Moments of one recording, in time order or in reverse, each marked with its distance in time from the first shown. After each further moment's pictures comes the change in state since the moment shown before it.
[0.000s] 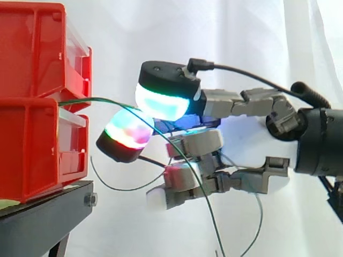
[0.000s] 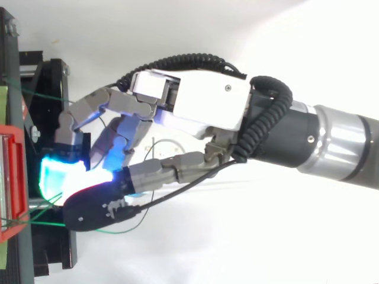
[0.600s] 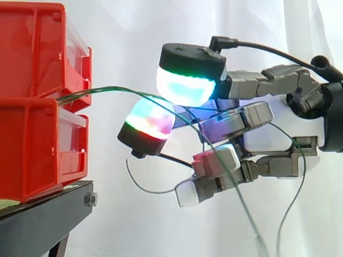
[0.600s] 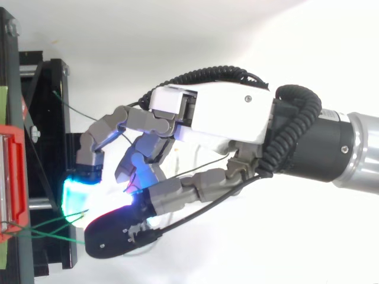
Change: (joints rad) arm 0.018 0.052 0.019 -0.200 -0.009 0.080
